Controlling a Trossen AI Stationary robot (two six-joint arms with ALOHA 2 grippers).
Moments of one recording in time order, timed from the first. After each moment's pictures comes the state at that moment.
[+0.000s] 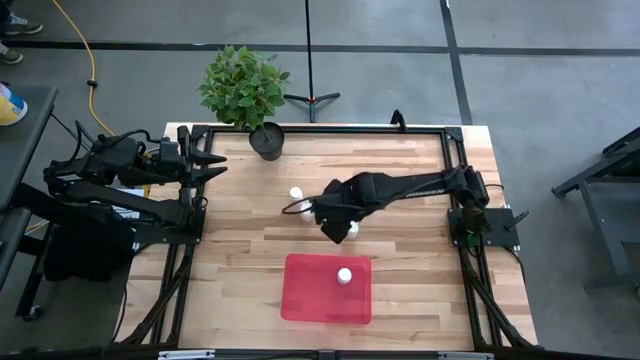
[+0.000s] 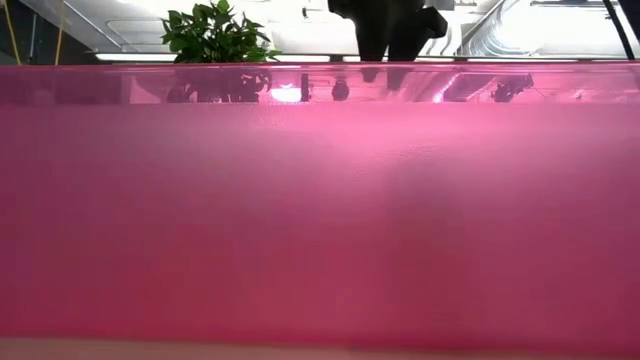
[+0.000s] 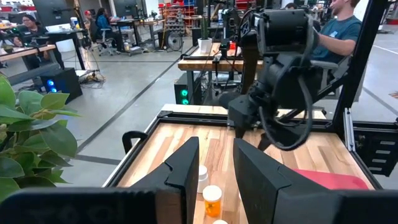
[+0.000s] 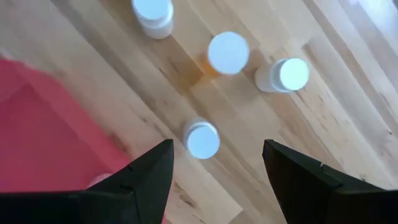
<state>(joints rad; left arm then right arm) -0.13 0.55 1.05 -0.60 -0.34 0.02 0.12 2.00 2.03 -1.50 0.26 0.83</state>
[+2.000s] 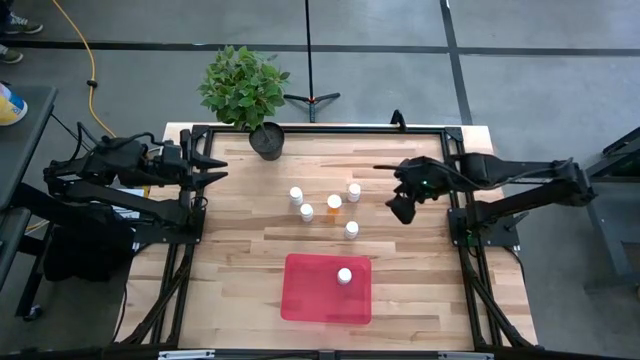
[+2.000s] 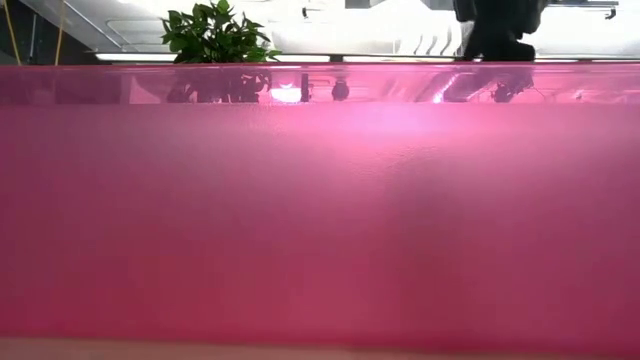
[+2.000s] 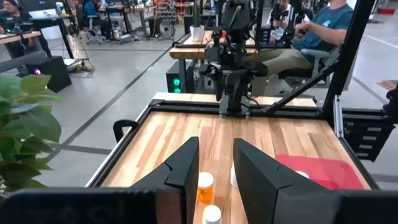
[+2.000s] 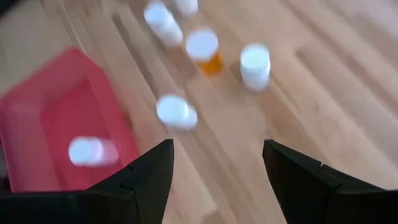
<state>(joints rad) -0.13 0.55 1.05 -0.66 -0.31 -0.01 -0.06 1.07 1.04 -0.90 0.04 0.58</state>
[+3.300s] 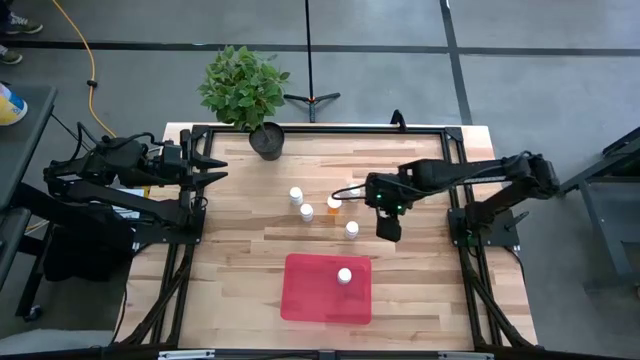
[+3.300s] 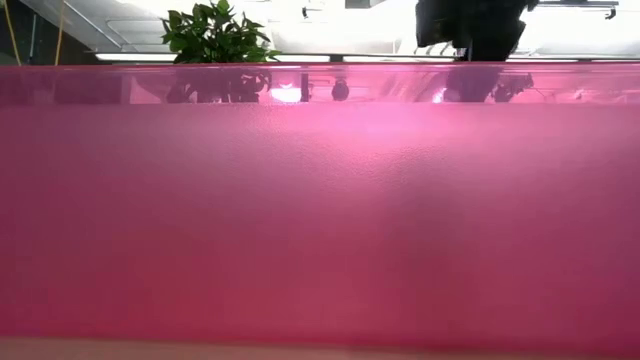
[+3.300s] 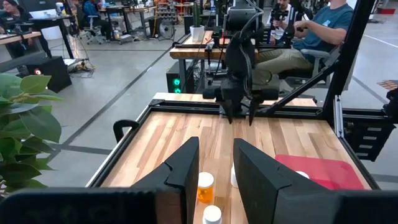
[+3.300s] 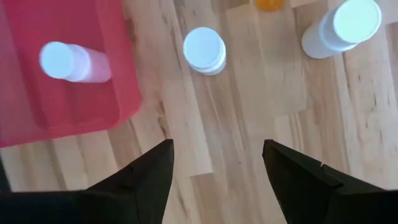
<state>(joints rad) -0.13 0.55 1.05 -0.66 -0.31 -0.01 -0.01 1.46 1.23 -1.05 -0.10 0.27</state>
